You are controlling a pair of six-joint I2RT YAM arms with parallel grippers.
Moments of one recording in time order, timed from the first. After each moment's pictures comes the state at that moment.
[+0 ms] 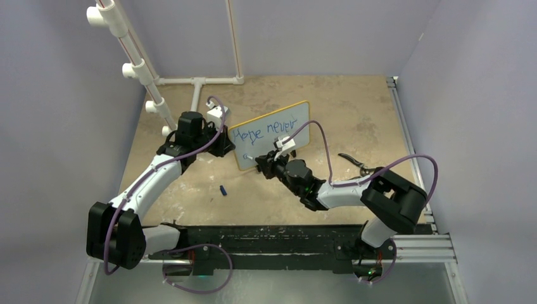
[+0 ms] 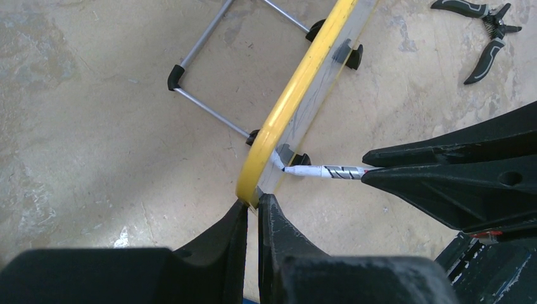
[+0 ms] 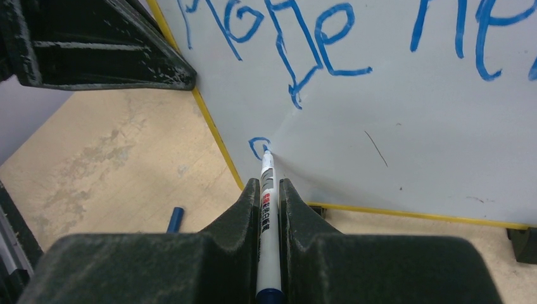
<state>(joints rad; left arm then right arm) -0.29 1.23 0.85 -0.24 0.42 -0.04 0.98 1.58 0.60 0.88 0.31 0.36</state>
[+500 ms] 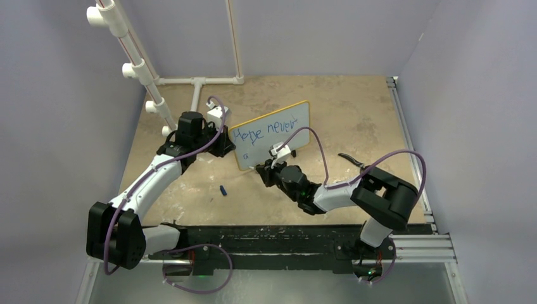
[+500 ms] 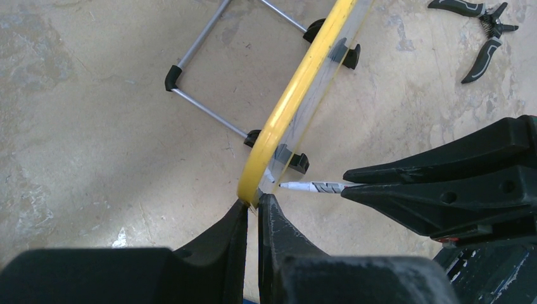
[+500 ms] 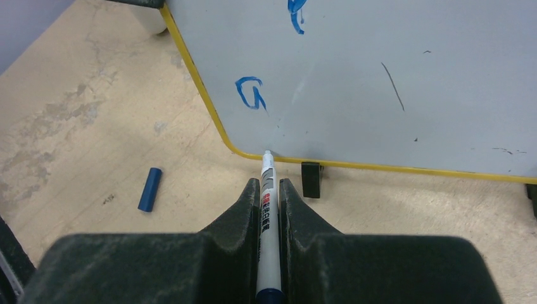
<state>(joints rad) -0.29 1.23 0.85 -0.24 0.42 -0.04 1.02 1.65 0.57 0.86 0.34 0.36</state>
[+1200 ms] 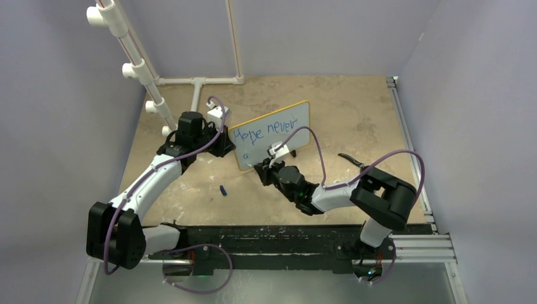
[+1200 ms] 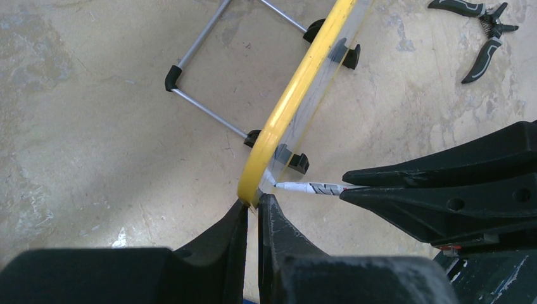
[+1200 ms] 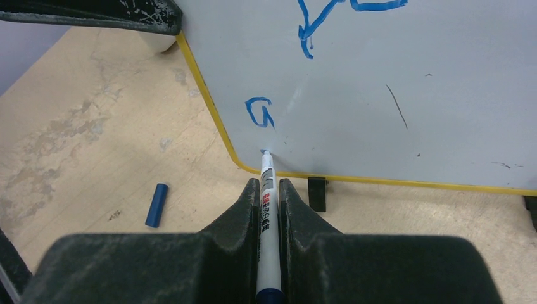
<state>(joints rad) -0.29 1.23 0.85 -0.24 0.42 -0.04 1.04 1.66 0.59 0.88 0.39 0.35</state>
